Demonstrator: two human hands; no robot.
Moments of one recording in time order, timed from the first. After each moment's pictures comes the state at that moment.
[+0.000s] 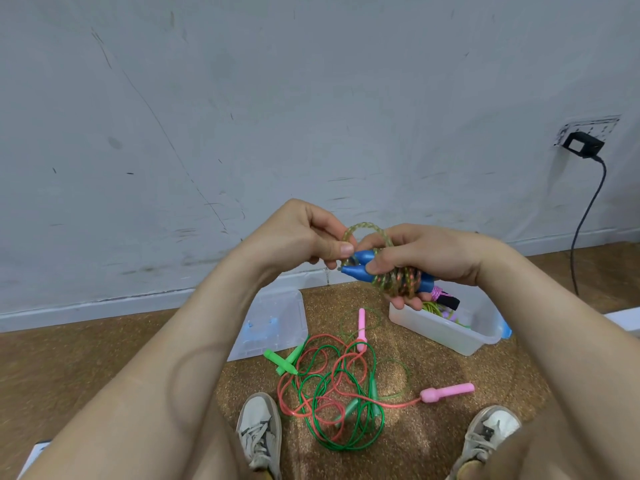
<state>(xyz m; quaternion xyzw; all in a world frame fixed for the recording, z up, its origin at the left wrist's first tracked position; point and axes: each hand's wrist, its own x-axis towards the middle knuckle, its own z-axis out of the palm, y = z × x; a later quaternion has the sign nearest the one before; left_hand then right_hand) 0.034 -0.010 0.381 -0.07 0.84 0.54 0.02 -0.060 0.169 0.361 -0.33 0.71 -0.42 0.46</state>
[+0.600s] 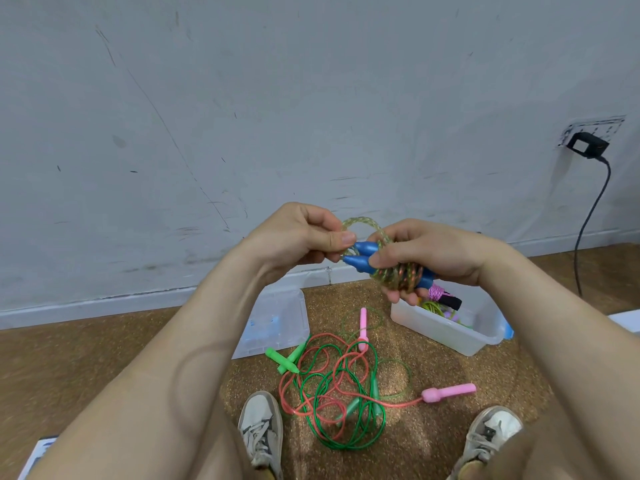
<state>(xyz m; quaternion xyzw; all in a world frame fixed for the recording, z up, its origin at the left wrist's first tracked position) 0.031 -0.014 0.376 -0.12 0.76 0.64 0.03 -0.060 0.169 0.362 -0.34 0.71 -0.43 0.44</state>
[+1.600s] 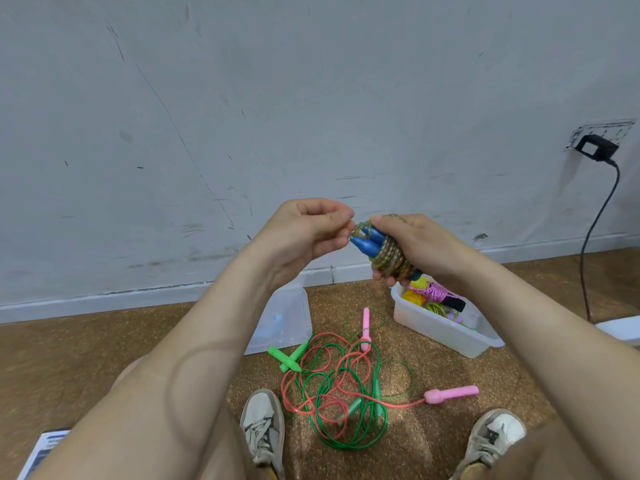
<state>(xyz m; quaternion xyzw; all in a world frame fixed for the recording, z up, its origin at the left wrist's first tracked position) 0.028 -0.014 0.365 -0.15 0.63 0.76 -0.04 -0.051 0.149 0.348 -0.25 0.77 -0.52 0.29</state>
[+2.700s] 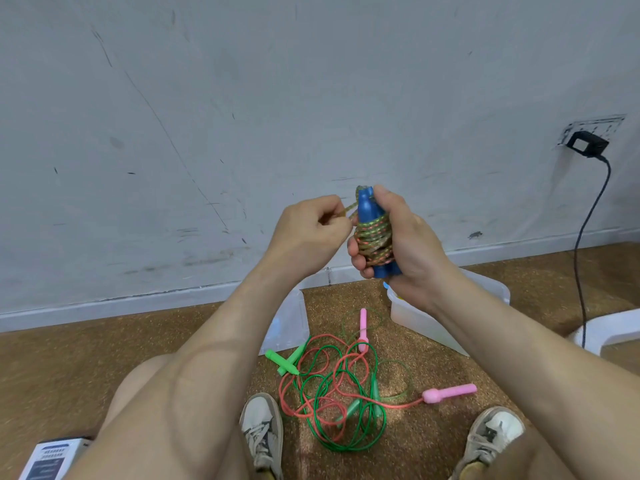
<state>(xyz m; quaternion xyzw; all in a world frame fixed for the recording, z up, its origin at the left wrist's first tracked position) 0.011 -0.003 0.350 -0.10 0.89 0.41 -0.19 -0.026 0.133 0.354 -0.14 0.58 -0.75 0.28</state>
